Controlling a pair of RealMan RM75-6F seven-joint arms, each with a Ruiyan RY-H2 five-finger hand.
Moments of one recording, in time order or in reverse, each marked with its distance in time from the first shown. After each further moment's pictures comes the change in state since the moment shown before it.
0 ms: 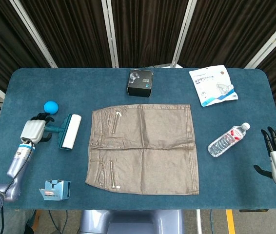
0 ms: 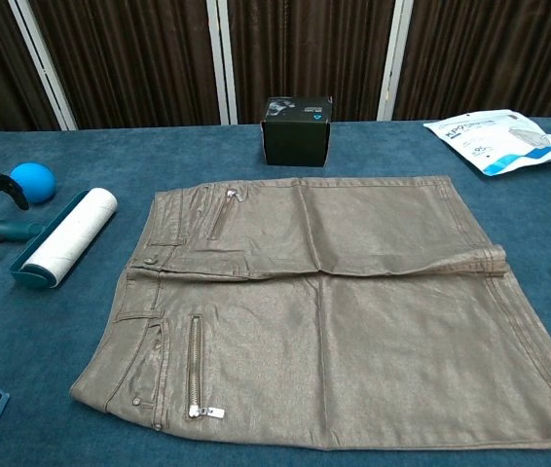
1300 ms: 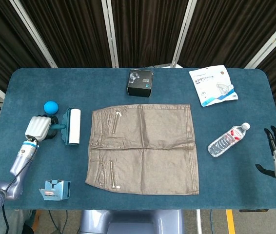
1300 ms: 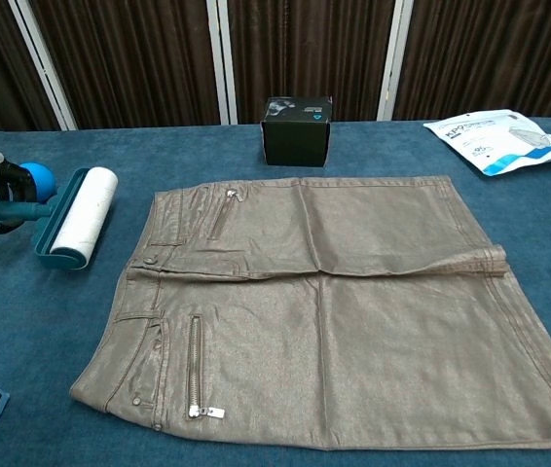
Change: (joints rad) left arm -0.031 0.048 -0.002 -0.099 0.028 0.069 0.081; right arm -0.005 0.014 0.019 0.000 0.012 -0.018 0.040
